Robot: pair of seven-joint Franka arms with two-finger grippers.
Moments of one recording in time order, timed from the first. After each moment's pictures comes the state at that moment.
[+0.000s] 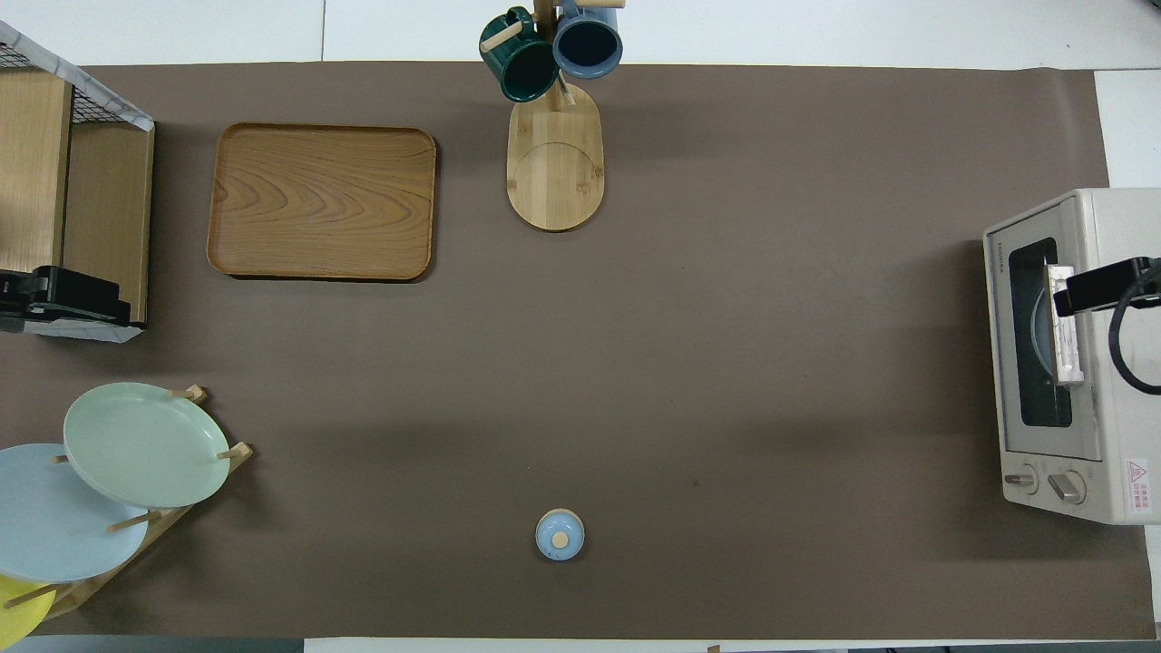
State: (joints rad) left arm -0.02 -0.08 -0.02 -1.67 -0.02 1.54 0.00; right arm -0.02 -0.04 -0.08 -1.62 0.01 1.53 -0.15
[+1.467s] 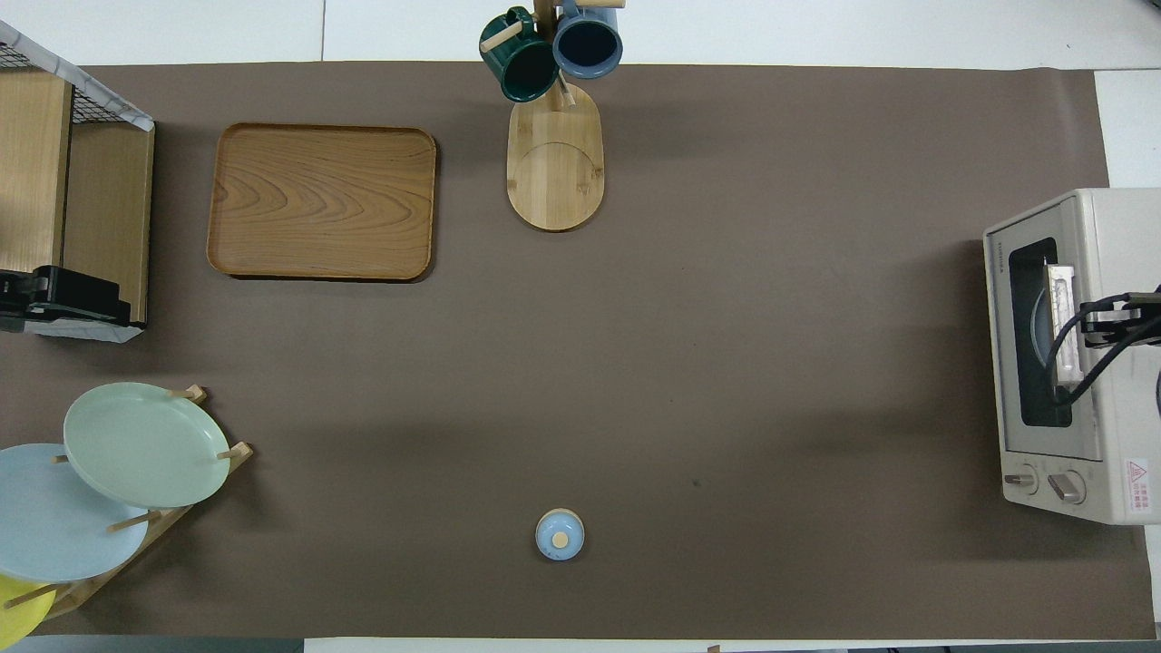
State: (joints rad) left arm -0.02 -0.08 -0.02 -1.67 -0.02 1.54 0.00; right arm -0.06 -0.11 -0.09 -1.96 -0.15 1.79 0.00
